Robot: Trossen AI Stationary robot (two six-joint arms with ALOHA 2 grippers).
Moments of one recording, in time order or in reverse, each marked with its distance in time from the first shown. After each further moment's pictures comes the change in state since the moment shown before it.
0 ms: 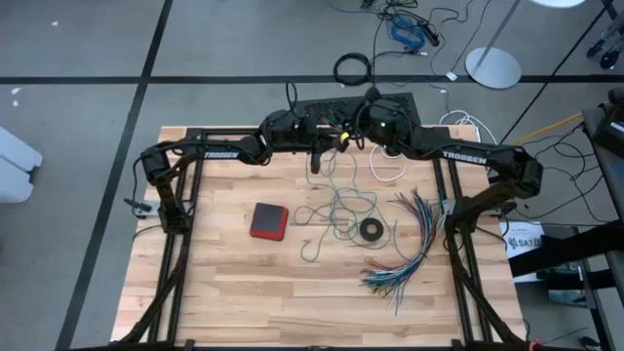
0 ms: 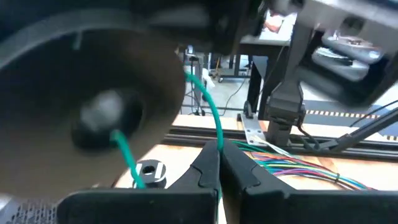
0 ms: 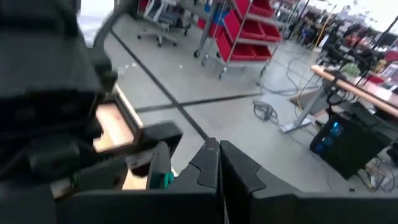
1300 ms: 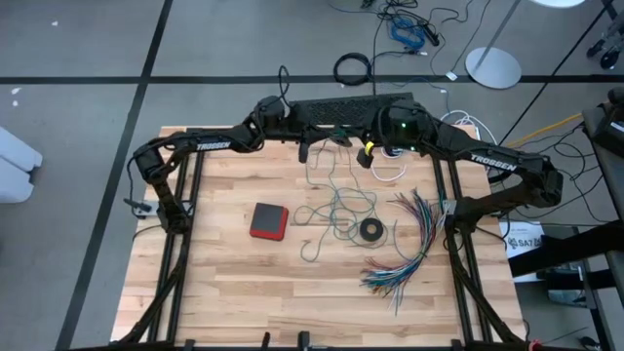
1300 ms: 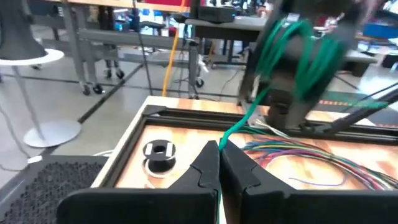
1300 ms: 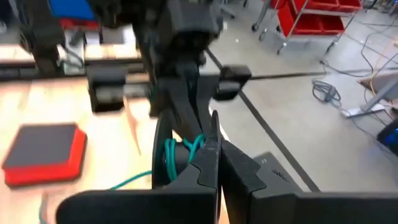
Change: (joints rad) left arm 0.123 -0.034 0.000 -0.122 0.169 0.025; right arm 0.011 -0.190 0.001 -0.369 -0.231 0.041
